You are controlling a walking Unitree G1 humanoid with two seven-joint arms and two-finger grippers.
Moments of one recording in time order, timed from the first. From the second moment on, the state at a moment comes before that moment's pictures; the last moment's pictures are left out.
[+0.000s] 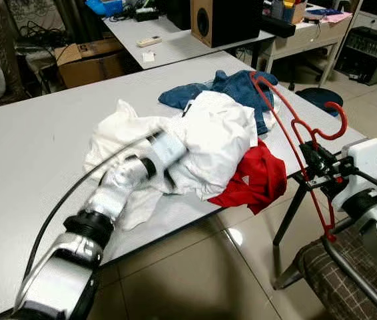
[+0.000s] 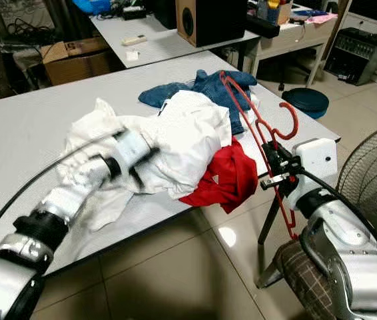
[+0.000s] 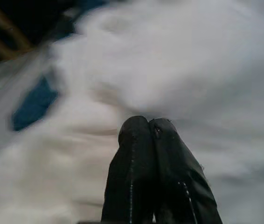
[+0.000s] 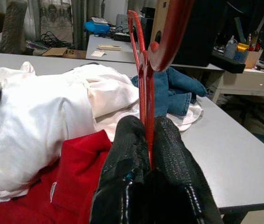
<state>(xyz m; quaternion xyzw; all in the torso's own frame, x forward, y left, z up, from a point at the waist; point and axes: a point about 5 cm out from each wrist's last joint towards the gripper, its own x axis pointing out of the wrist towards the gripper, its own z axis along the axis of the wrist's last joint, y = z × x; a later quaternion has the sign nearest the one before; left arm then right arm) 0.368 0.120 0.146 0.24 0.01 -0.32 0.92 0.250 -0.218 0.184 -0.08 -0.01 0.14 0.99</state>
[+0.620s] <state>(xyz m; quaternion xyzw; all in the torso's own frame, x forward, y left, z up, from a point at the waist) 0.326 0.169 0.162 0.05 -0.03 -0.28 0.96 0.247 -0.179 0.175 -0.01 -0.02 0.16 0.99</state>
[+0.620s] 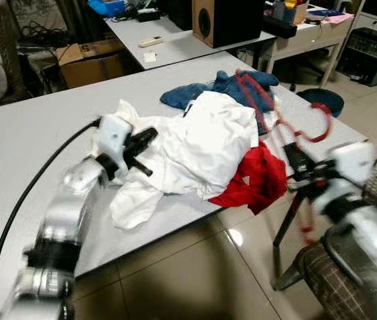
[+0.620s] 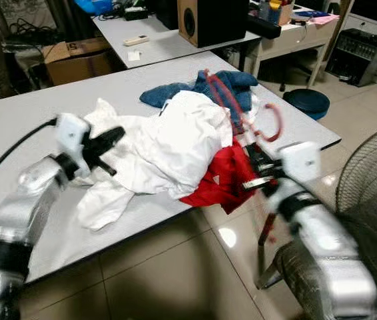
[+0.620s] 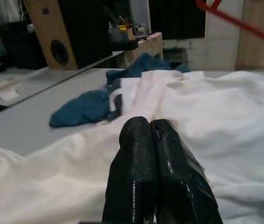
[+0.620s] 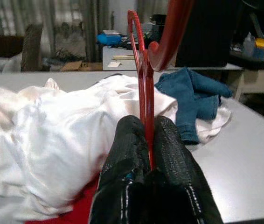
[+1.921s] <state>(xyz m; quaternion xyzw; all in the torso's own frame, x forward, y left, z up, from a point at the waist) 0.293 0.190 0.116 0.22 0.20 -0.35 0.89 0.231 -0.195 0.160 -0.08 0.05 0.21 0.97</state>
